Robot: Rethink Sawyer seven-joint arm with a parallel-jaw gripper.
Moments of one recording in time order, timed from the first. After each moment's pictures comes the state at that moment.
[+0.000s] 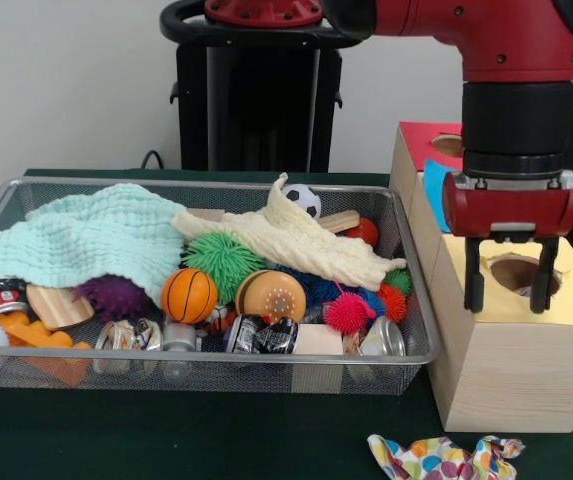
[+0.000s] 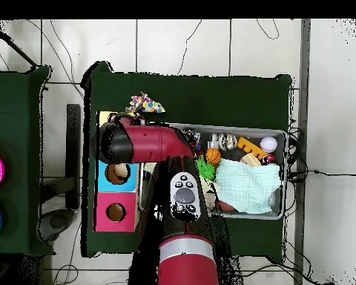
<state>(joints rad) -0.03 -0.53 0.04 1.43 0.01 0.32 1.83</state>
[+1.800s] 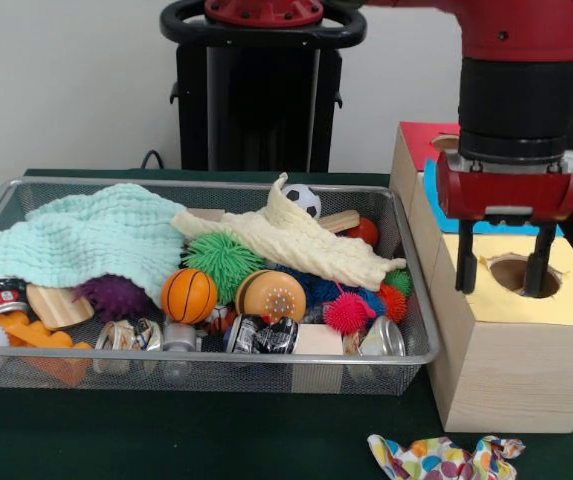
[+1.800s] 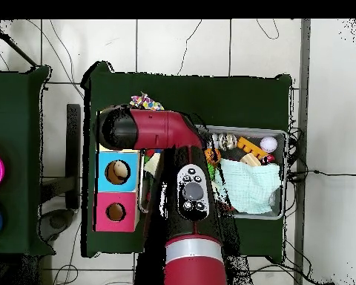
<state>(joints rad) -0.05 -0.55 0.04 1.34 0.01 0.55 1.83</state>
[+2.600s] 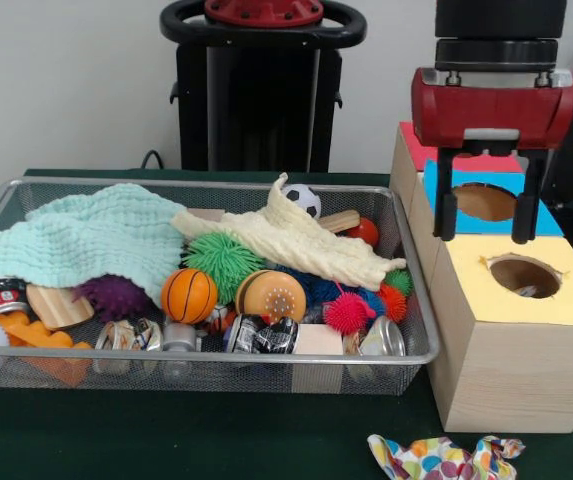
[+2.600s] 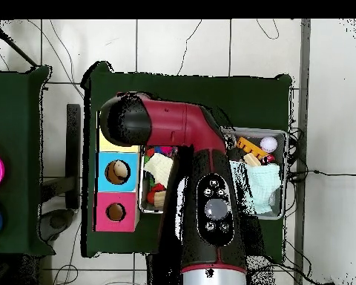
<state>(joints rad) -0.10 -0.66 0.04 1.34 0.00 0.57 1.83</state>
